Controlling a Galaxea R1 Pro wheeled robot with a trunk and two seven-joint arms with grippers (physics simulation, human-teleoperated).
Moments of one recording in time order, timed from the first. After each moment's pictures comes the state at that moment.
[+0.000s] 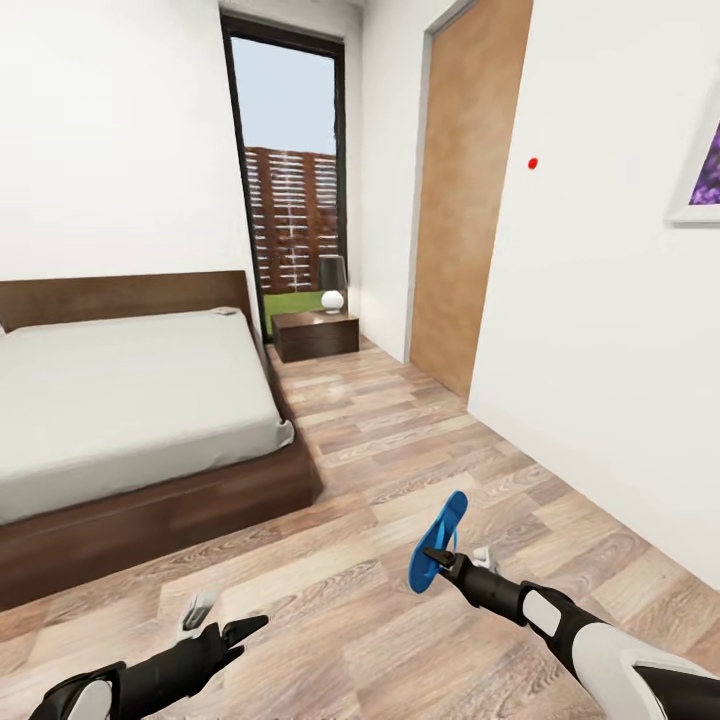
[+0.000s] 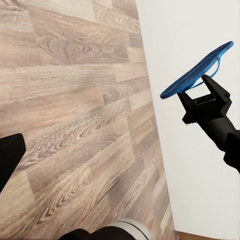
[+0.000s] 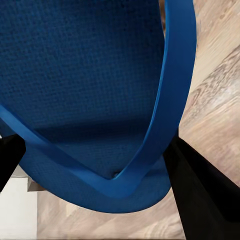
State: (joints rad) left arm -0.06 0.14 0.16 -1.29 0.72 0.93 -0.53; right arm -0.77 -0.11 -0.10 -0.04 -0.50 0.35 0.79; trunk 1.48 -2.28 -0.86
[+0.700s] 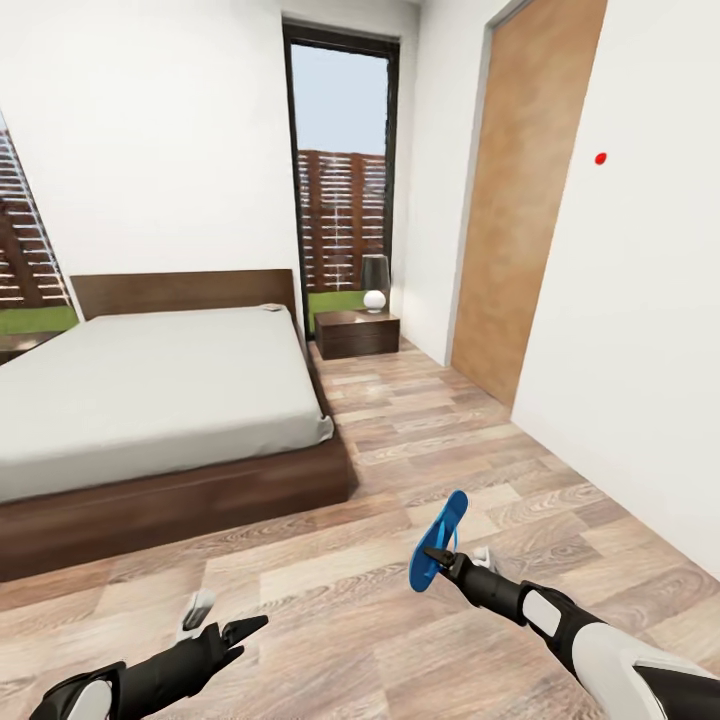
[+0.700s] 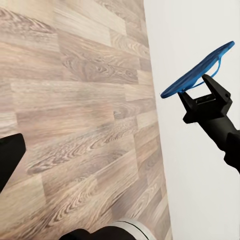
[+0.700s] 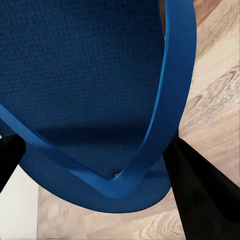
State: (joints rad) left arm -0.06 0.14 0.16 -1.29 0.71 0.93 -0.53; right arm -0.77 -0.11 -0.10 -0.04 -0.50 0.34 0.79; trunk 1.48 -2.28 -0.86
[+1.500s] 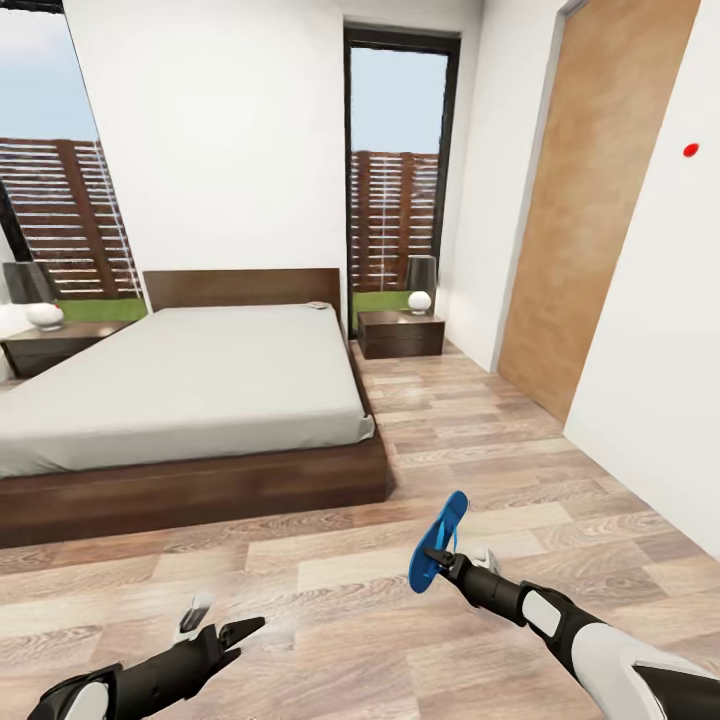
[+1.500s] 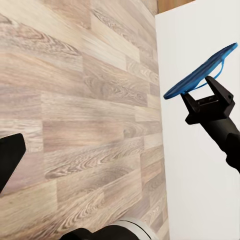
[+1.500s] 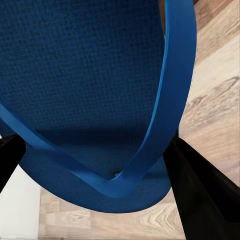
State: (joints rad) left arm -0.06 0.15 0.16 -1.28 0.71 0.93 -0.54; right arm -0.77 -0.11 -0.10 -0.04 -0.50 0.34 0.79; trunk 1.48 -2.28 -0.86
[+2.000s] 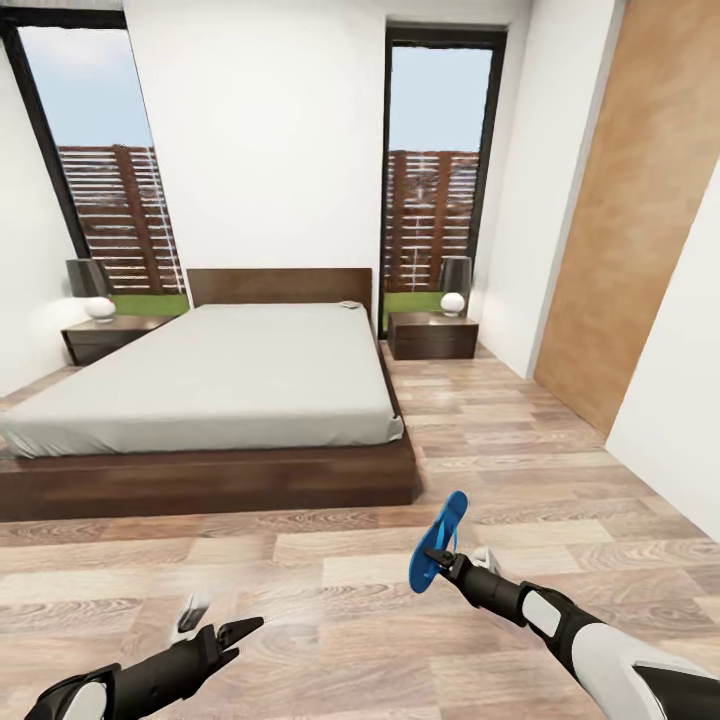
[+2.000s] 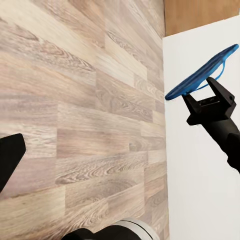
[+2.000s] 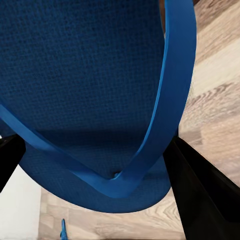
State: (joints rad) left arm -0.06 0.16 0.17 -1.28 0.71 0.93 -0.53; right arm -0.77 -0.11 -0.10 -0.04 -0.50 0.34 0.79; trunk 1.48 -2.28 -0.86
